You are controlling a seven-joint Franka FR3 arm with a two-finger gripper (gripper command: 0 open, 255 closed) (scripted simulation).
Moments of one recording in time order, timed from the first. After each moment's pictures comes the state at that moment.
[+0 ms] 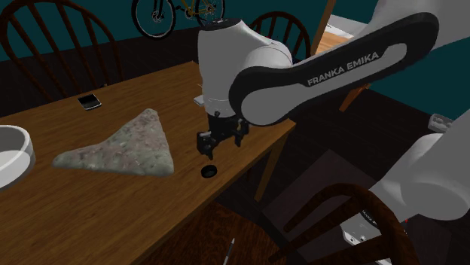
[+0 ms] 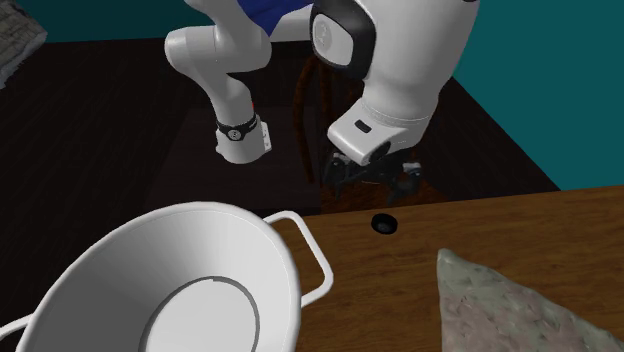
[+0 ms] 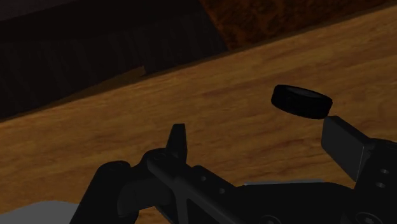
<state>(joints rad) 0.10 -0.01 0.56 -2.17 -0.02 2.09 0.81</state>
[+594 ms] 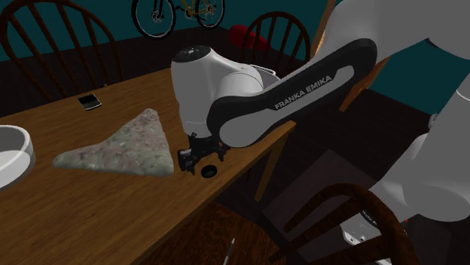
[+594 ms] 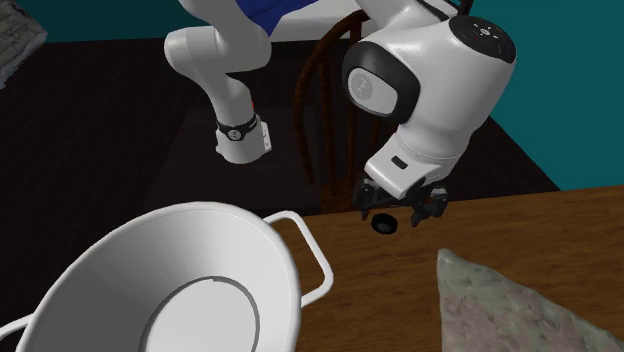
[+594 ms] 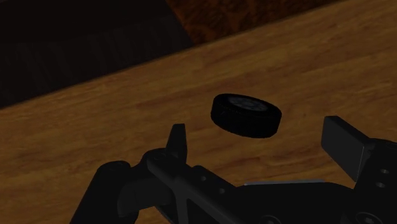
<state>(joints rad) 0.16 0.20 0.58 -2.06 -0.14 2.15 0.96</state>
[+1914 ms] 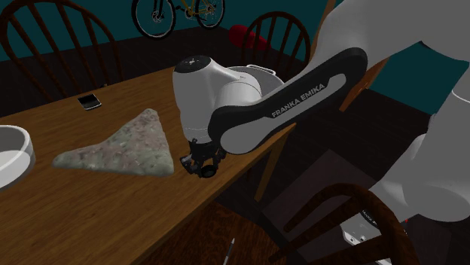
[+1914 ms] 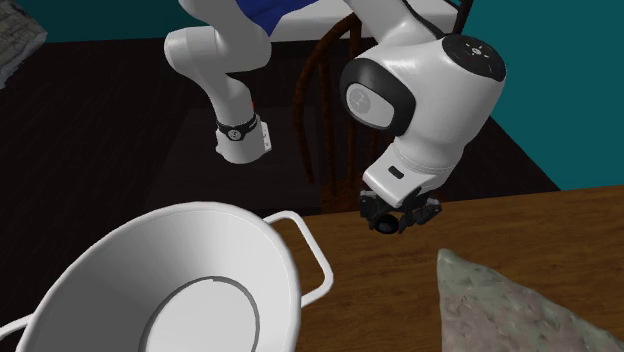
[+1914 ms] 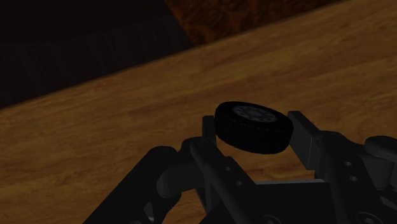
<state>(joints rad) 0.16 0.23 0.57 -2.08 -0.16 2.20 0.98</state>
